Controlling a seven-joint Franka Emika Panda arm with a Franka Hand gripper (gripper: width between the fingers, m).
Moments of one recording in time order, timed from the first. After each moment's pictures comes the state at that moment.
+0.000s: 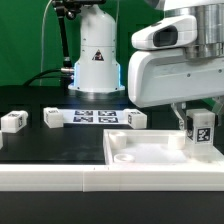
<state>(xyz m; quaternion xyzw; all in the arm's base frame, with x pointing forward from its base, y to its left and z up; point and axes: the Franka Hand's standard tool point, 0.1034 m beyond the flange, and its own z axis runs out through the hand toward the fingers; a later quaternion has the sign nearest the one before) 0.626 0.115 0.079 -1.00 -0.04 -0.03 0.06</state>
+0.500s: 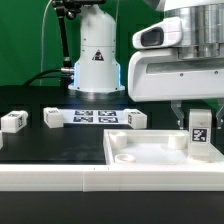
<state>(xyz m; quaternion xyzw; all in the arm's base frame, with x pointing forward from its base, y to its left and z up) 0.626 0.115 0.078 -0.97 0.24 -0.02 0.07</state>
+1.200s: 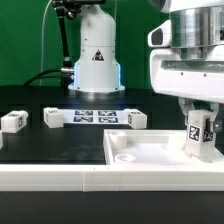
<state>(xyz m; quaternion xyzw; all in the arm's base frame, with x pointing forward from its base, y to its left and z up) 0.622 0.120 0.076 -0.84 0.54 0.00 0.07</state>
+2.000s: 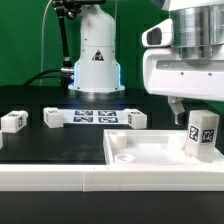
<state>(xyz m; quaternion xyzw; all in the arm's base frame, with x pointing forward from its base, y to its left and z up) 0.625 0.123 0.079 -0.91 0.41 0.01 0.06</state>
